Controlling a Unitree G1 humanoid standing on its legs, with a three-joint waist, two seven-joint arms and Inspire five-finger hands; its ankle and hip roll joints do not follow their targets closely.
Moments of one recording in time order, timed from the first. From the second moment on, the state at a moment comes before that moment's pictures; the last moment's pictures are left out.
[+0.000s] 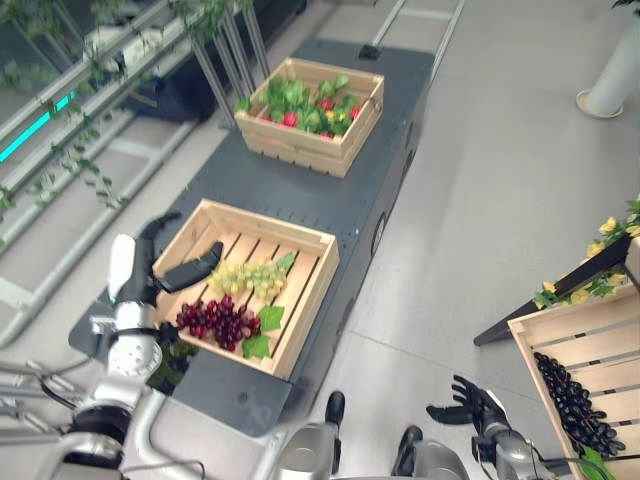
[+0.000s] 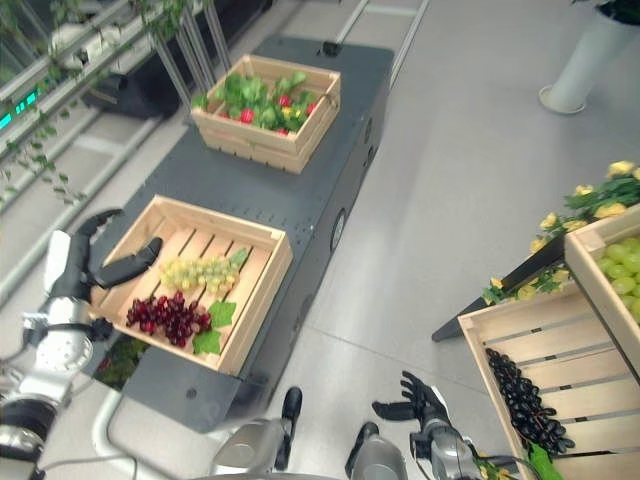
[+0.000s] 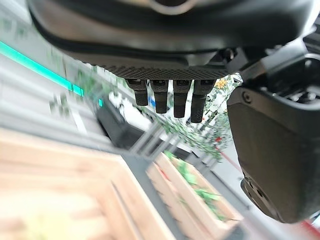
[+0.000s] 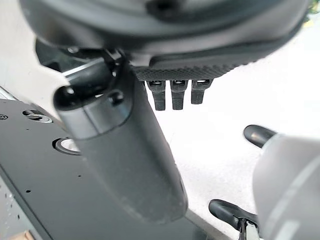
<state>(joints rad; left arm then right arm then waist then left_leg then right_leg) -0.34 0.82 -0.11 0.79 0.04 -0.48 0.42 -0.17 -0.32 0.26 1.20 0.42 -0.31 0.05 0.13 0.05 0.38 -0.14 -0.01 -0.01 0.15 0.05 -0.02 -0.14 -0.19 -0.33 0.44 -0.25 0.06</state>
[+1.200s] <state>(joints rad) -0.61 1.01 -0.53 0.82 0.62 -0.21 0.37 -0.34 -0.41 0.33 1.06 0.53 -0.32 0.12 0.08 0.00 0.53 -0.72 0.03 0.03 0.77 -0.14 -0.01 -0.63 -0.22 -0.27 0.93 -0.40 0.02</state>
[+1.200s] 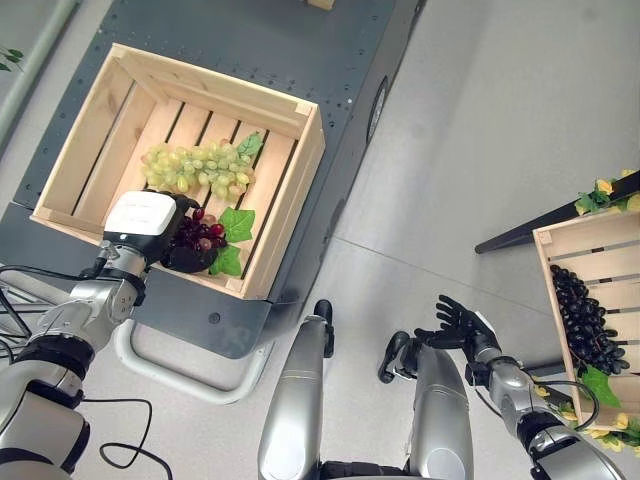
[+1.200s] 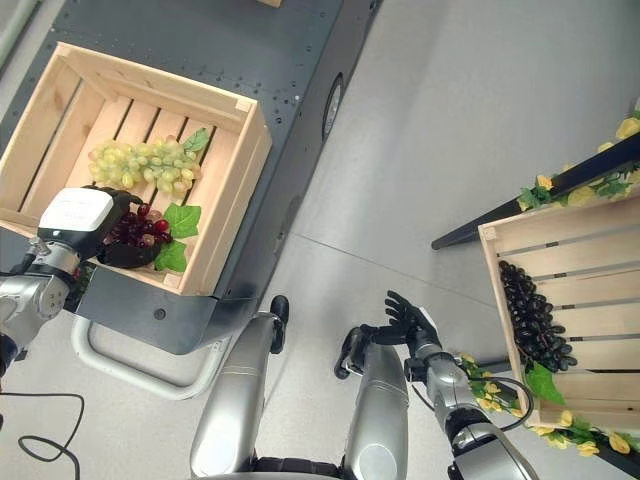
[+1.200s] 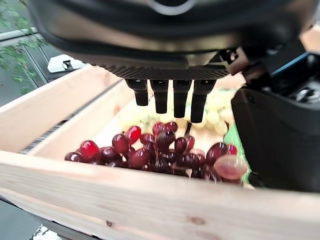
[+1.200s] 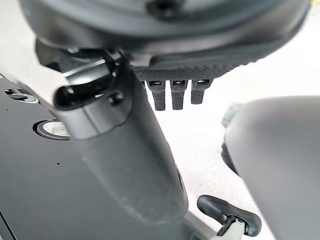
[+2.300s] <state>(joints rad) -1.19 1.14 -1.00 0.55 0.86 0.14 -0.48 -0.37 -0.41 0.36 1.06 0.68 -0.36 0.18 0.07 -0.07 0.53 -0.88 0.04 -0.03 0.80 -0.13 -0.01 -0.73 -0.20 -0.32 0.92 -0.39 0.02</state>
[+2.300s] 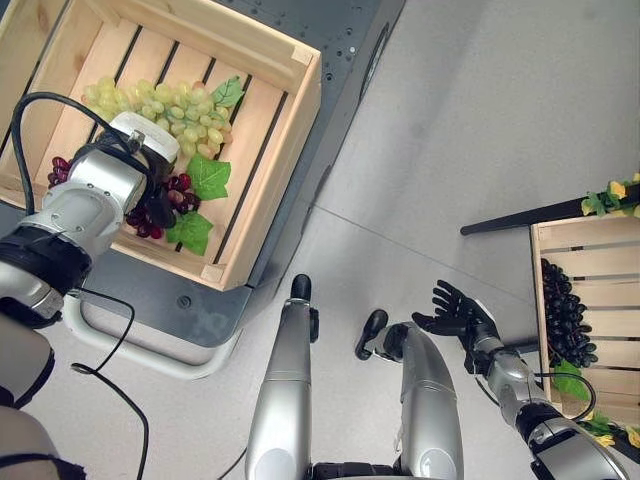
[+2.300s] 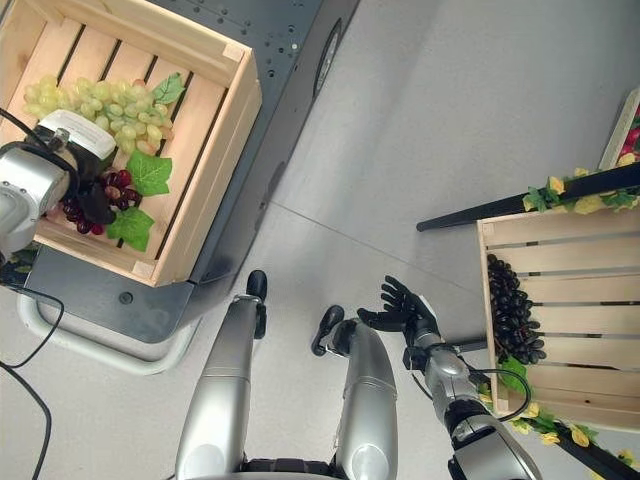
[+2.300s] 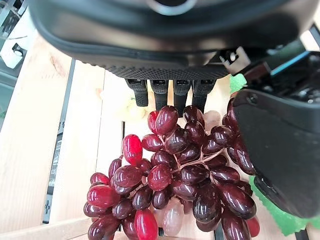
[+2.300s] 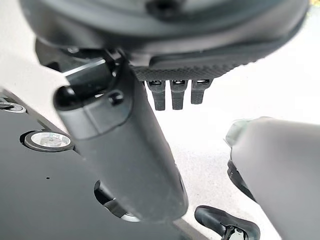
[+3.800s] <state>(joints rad) -0.42 0.94 -0.06 0.78 -0.49 -0.11 0.02 -0.17 -0.30 0.33 0.71 0.63 -0.34 0.11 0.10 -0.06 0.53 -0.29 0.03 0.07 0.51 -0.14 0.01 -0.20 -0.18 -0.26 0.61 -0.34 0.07</state>
